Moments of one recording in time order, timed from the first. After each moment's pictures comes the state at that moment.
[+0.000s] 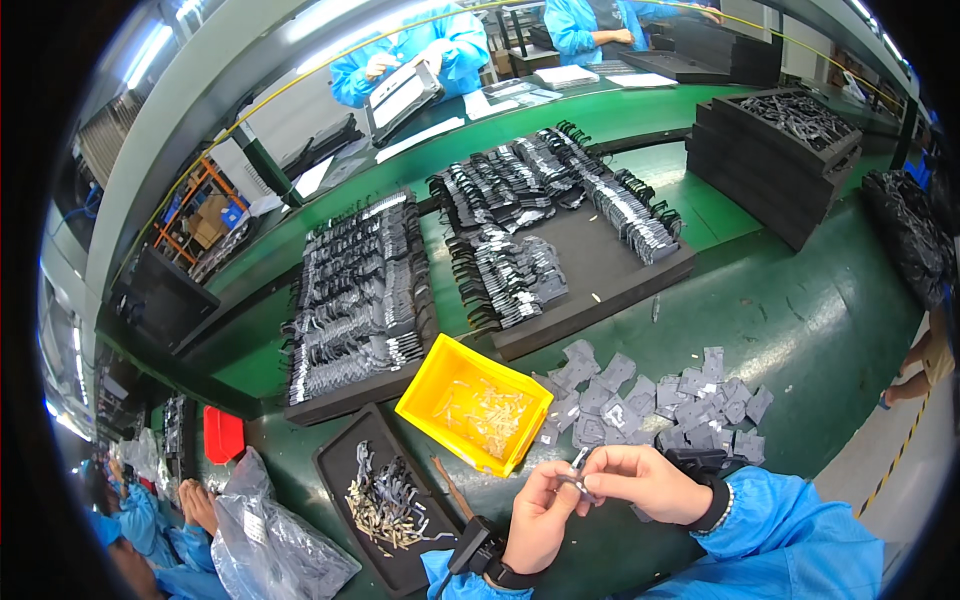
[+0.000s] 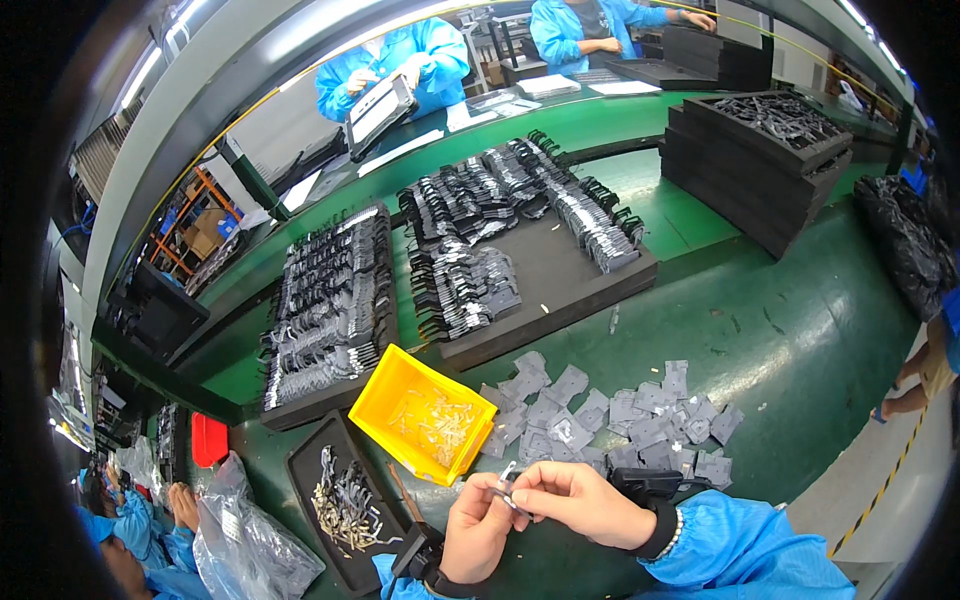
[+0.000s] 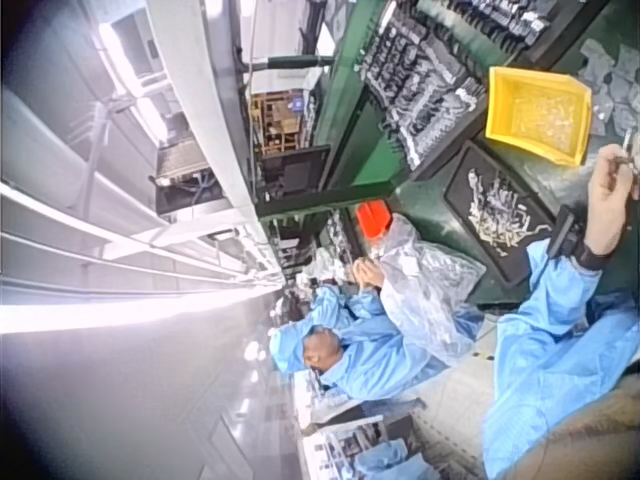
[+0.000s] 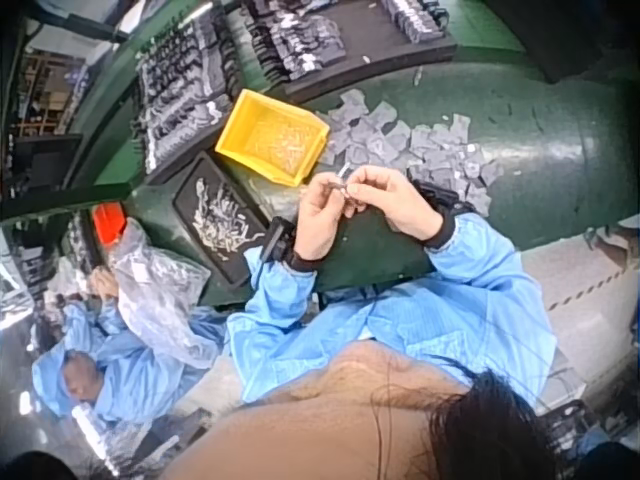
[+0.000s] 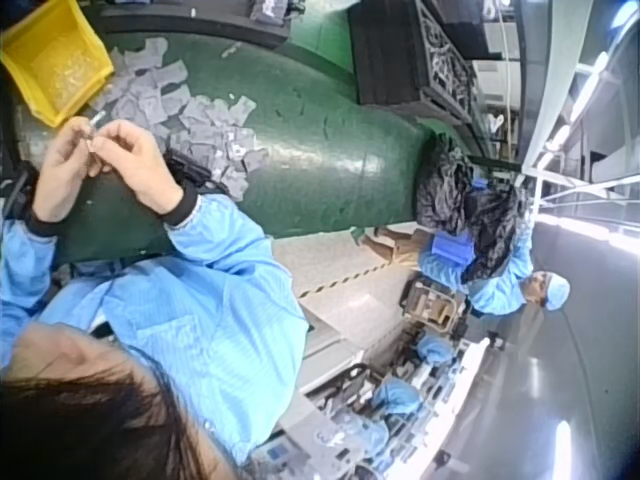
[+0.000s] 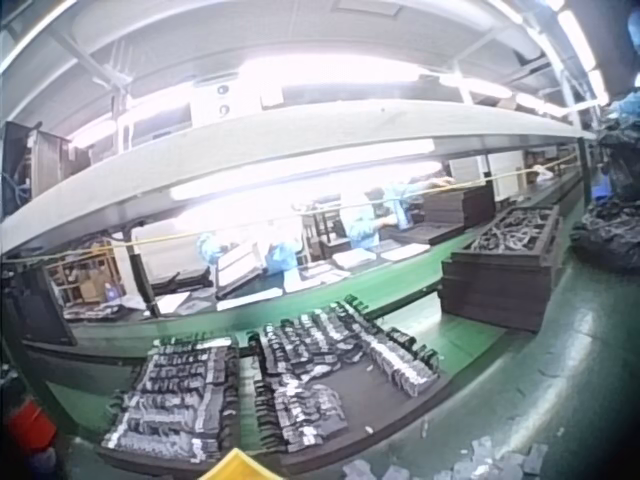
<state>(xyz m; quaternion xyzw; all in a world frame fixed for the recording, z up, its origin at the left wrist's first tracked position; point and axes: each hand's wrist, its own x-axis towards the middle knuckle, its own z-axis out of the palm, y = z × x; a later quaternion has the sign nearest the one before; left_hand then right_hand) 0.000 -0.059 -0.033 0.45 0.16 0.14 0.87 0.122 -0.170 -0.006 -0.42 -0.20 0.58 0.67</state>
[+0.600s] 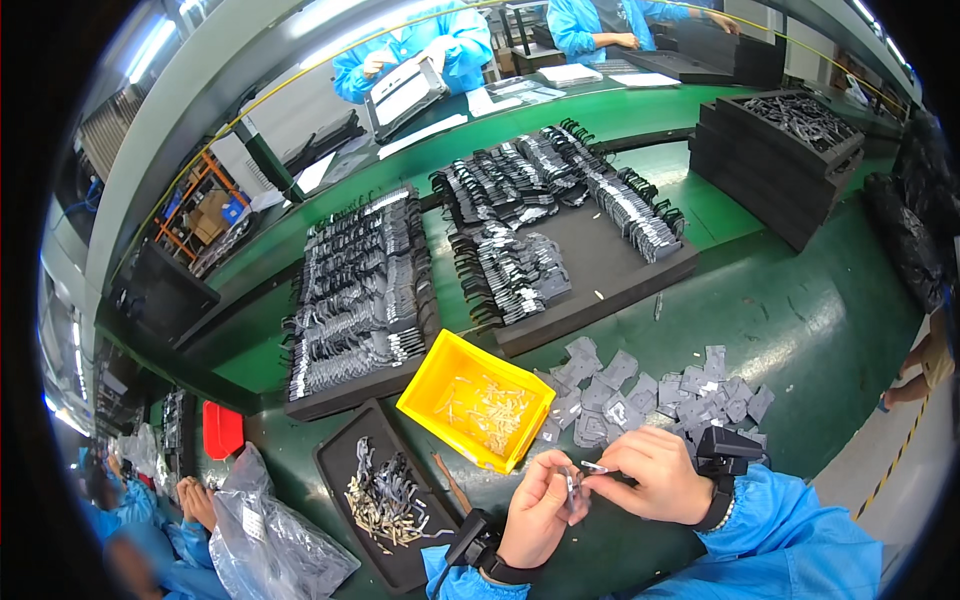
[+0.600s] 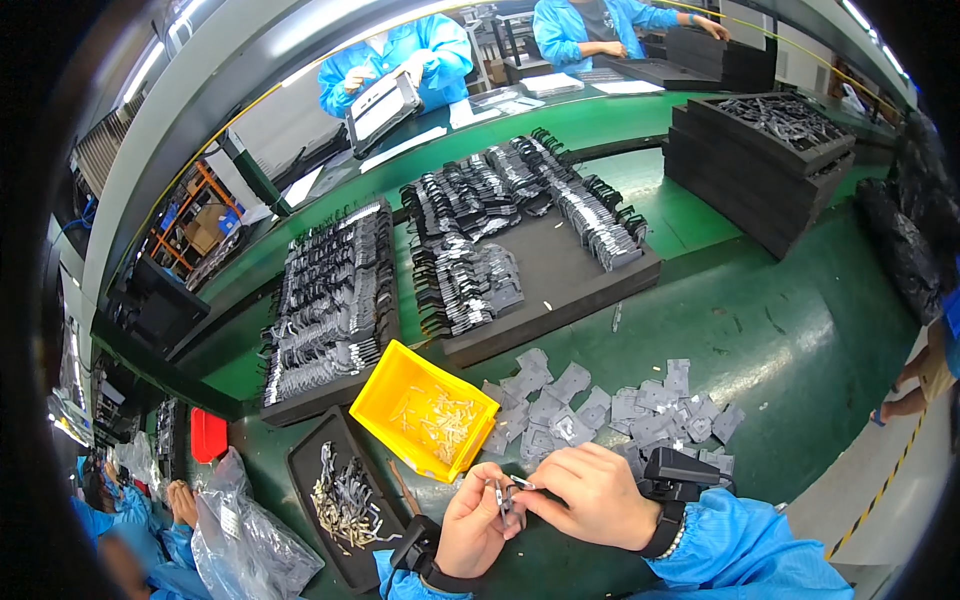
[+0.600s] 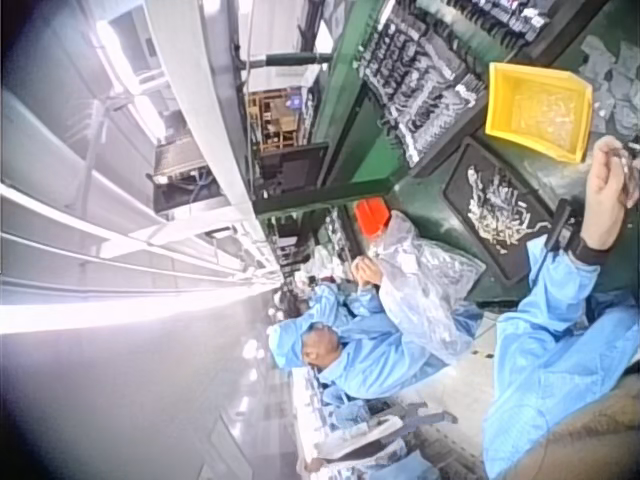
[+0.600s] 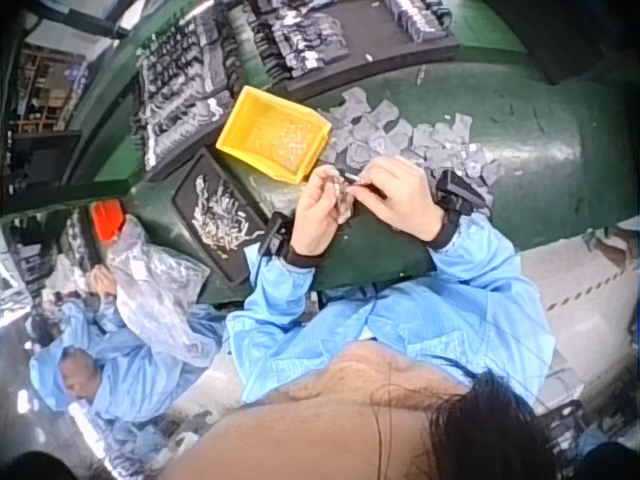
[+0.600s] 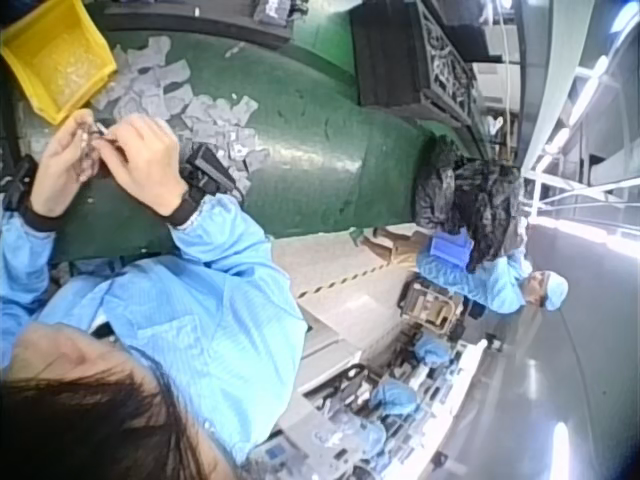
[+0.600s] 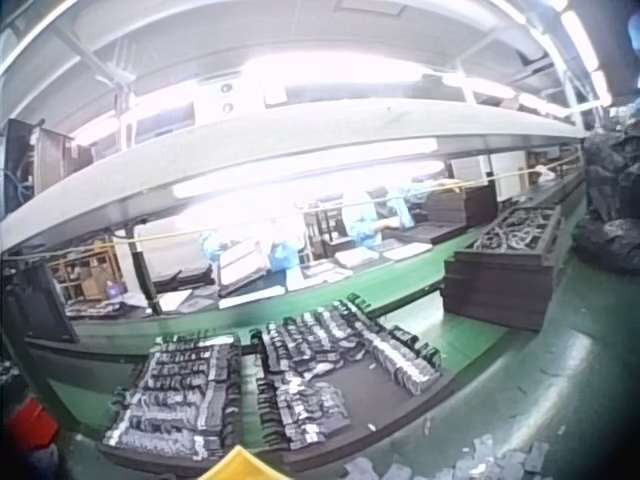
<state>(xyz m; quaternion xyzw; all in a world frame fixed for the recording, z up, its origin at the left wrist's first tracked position) 0.002 -0.054 -0.022 0.33 0.16 0.10 0.93 0.131 -0.174 0.004 -0.70 -0.56 0.01 0.45</state>
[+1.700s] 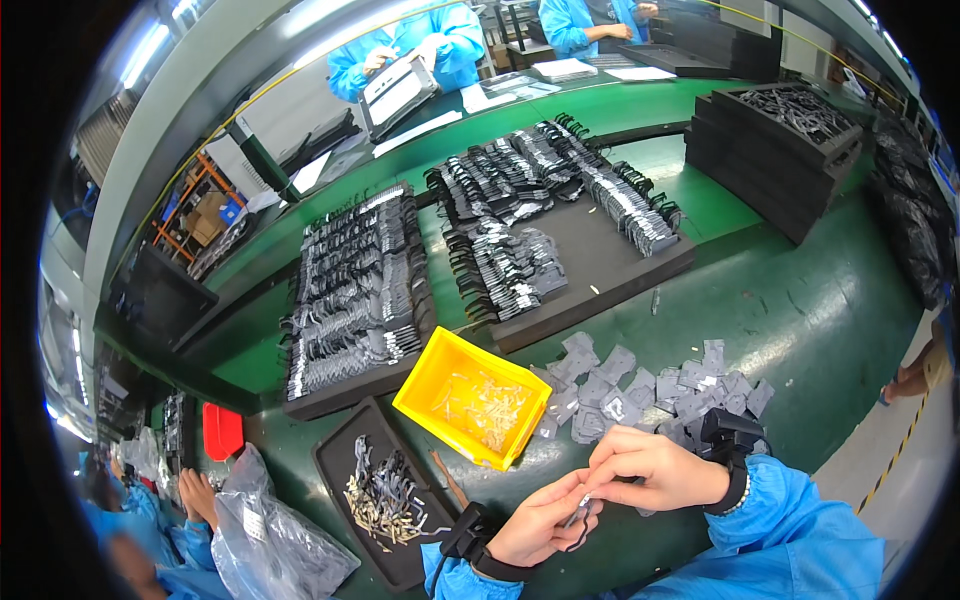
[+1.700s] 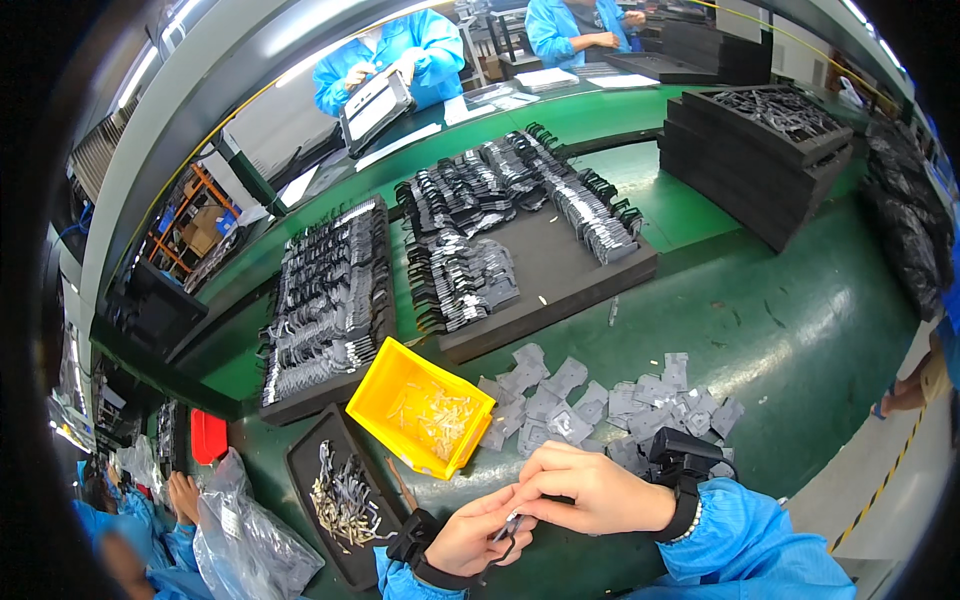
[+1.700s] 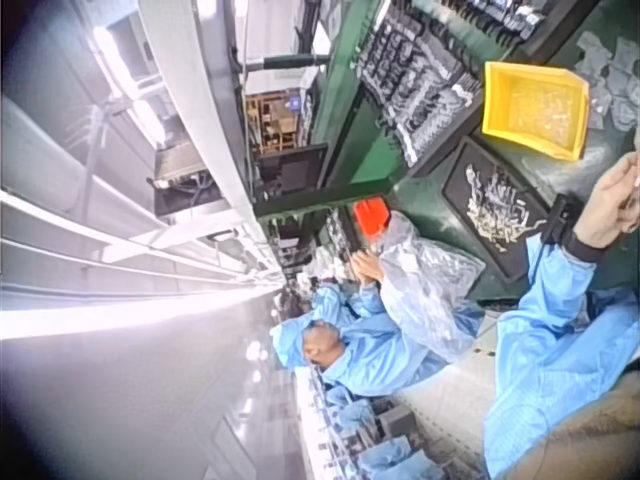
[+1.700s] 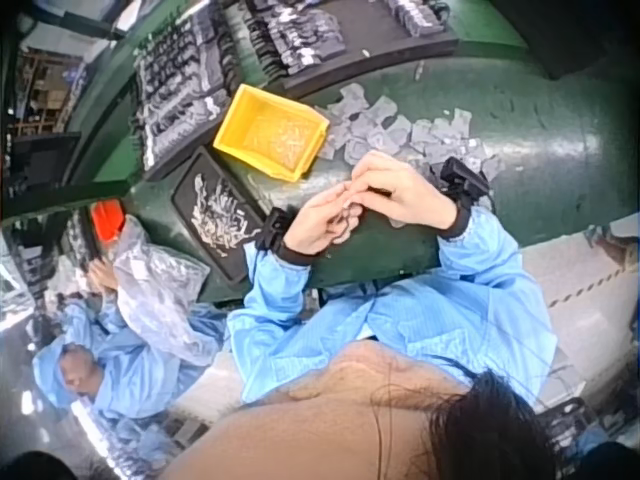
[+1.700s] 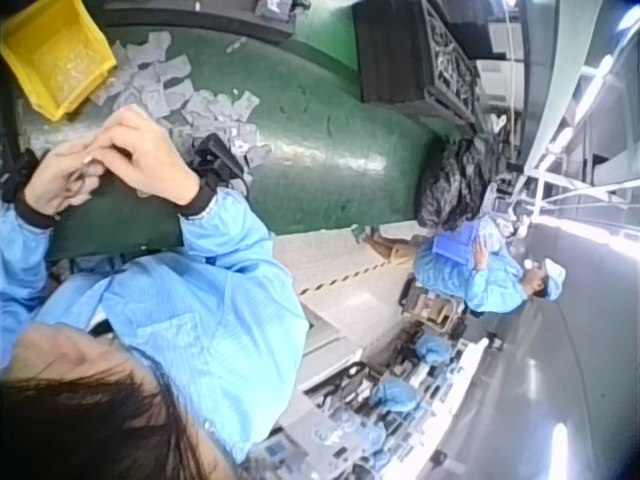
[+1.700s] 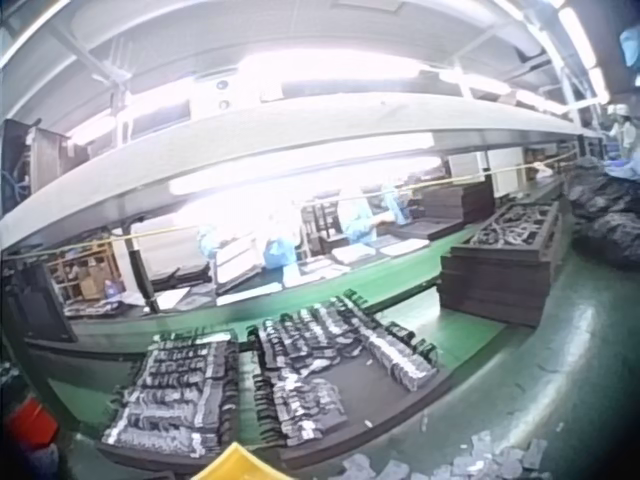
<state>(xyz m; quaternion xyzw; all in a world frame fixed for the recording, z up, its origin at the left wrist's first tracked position) -0.004 -0.039 -0.014 0.28 0.17 -0.18 0.93 0.146 -0.175 0.005 -0.56 -0.62 0.20 0.51</state>
